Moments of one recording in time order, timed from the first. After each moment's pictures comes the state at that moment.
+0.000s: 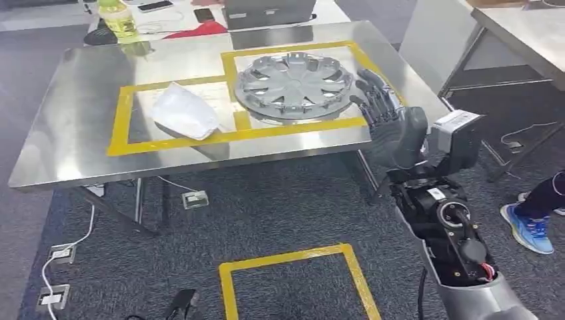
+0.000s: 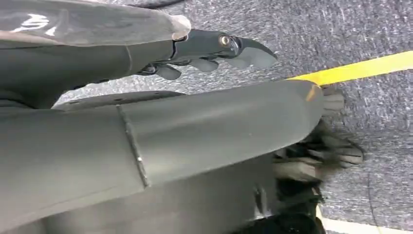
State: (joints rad) left arm -0.18 0.00 -1.09 -0.22 0.94 0.29 0.03; right arm -0.42 0.02 0.46 -1.44 -0.27 0.00 -0.47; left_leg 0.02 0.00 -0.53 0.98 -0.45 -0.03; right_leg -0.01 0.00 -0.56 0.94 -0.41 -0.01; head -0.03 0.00
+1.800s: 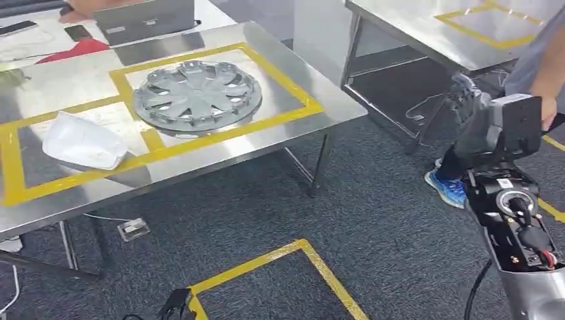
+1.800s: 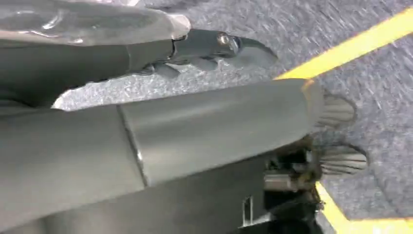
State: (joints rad) left arm -0.18 0.01 -1.09 -0.22 0.95 0.29 0.03; right arm -0.47 -0.25 0.35 -1.34 -0.25 -0.21 -0.35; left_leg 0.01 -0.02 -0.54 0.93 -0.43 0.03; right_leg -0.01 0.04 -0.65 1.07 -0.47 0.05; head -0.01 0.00
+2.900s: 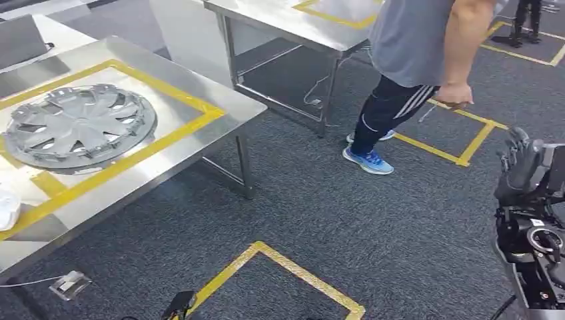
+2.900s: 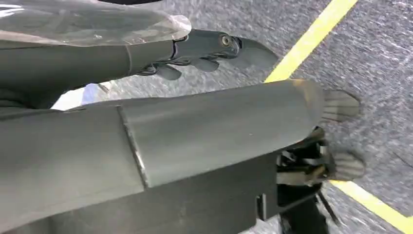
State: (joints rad) left arm -0.16 0.01 -1.09 -0.22 0.97 0.30 0.01; right arm -0.24 -0.28 0.19 -1.22 -0.34 -0.33 -0.40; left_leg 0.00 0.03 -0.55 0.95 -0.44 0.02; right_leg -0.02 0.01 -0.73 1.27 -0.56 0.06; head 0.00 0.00
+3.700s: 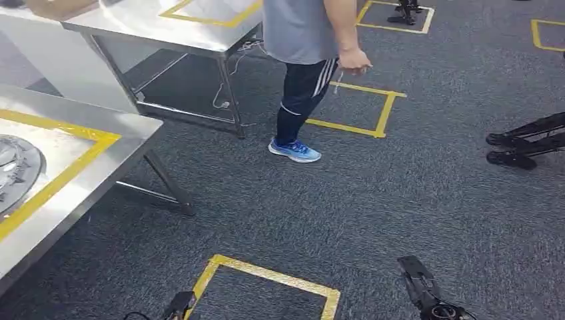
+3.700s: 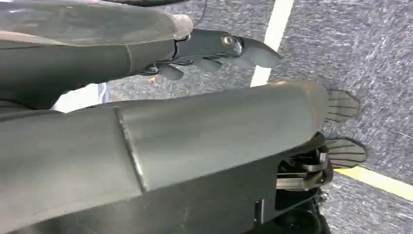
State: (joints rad) left arm -0.16 0.01 -1.09 -0.22 0.96 0.29 0.02; right arm -0.12 -0.08 0.37 -0.36 -0.06 -0.23 0.04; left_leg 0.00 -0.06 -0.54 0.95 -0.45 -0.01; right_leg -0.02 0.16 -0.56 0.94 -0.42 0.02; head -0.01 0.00
